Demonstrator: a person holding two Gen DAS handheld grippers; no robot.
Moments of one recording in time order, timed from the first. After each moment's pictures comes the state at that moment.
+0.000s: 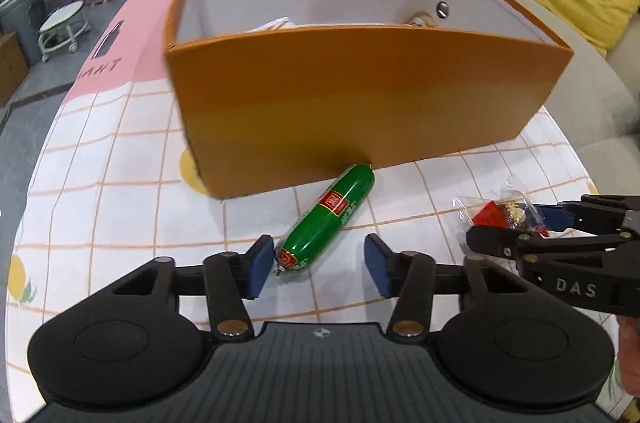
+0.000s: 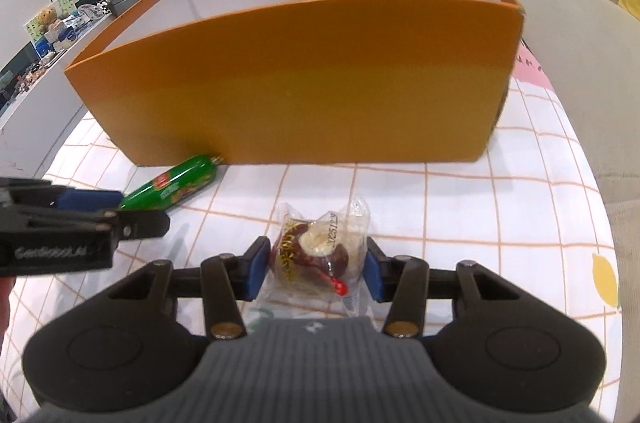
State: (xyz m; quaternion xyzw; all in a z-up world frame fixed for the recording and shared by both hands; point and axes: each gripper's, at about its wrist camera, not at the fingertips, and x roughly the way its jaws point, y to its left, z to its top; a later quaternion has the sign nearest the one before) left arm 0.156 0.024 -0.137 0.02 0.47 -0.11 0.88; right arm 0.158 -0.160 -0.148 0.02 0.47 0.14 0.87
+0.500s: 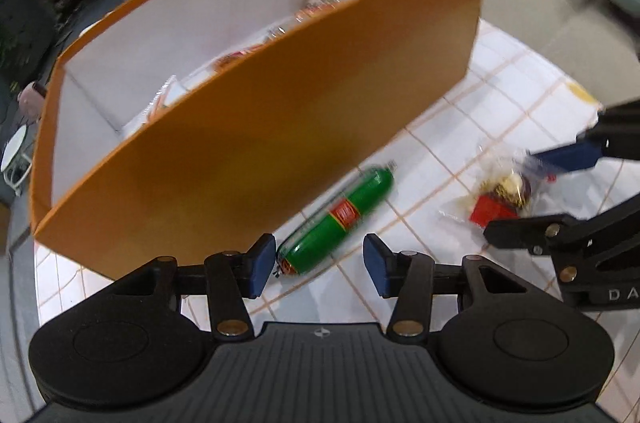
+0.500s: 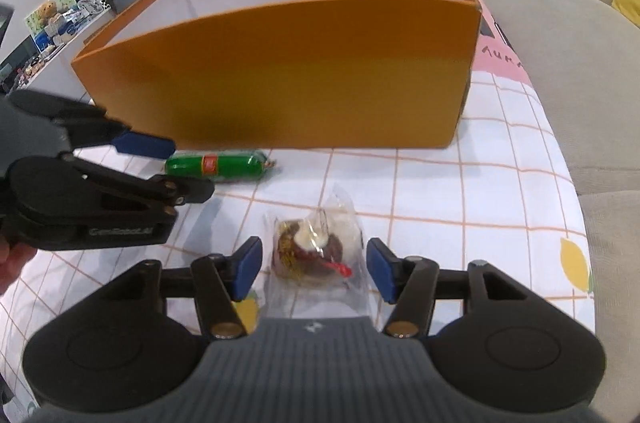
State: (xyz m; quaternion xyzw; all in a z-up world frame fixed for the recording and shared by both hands) left arm 0.173 -0.036 -0.146 0.22 0.45 -0.20 0.84; right arm 0.140 -0.178 -0.142 0.01 0.47 0.13 0.87
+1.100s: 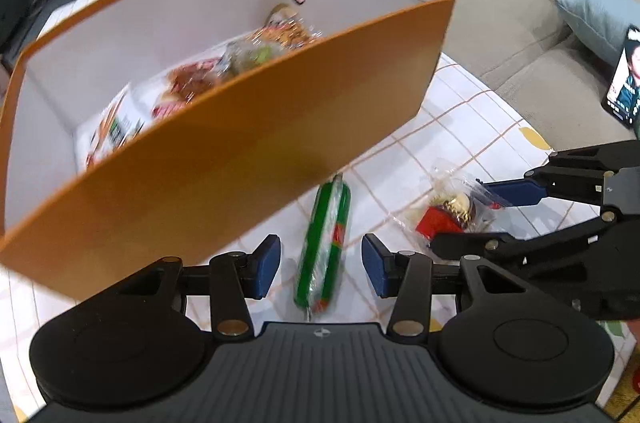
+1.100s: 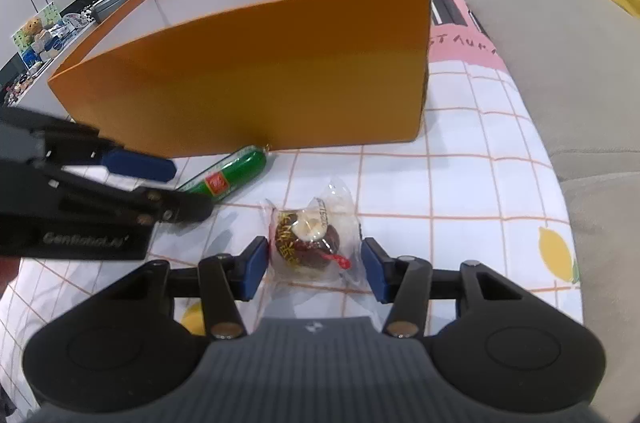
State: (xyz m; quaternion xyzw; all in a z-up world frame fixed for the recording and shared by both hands) left arm 0.185 -0.054 -0.132 0.15 0.46 -0.25 0.84; right arm 0.142 -0.201 -0.143 0.03 0.47 0.11 0.88
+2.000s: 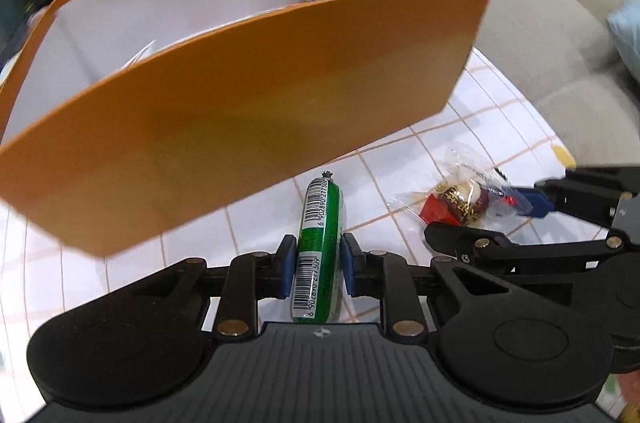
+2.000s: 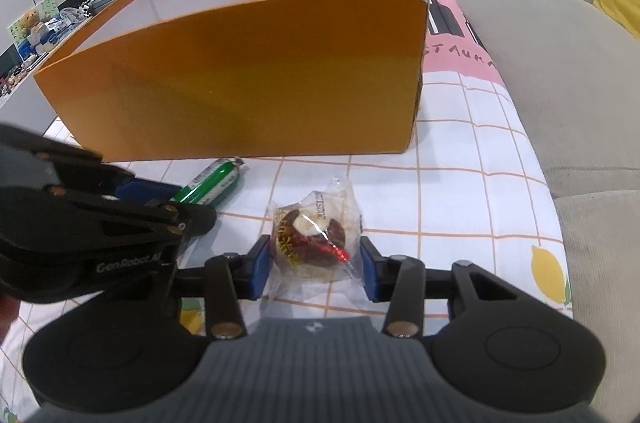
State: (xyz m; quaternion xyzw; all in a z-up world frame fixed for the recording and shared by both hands) left arm 0.168 -0.061 -0.146 0.09 0.49 -0.15 0.85; right arm 0.141 -0.199 -0.145 0.01 0.46 0.10 0.88
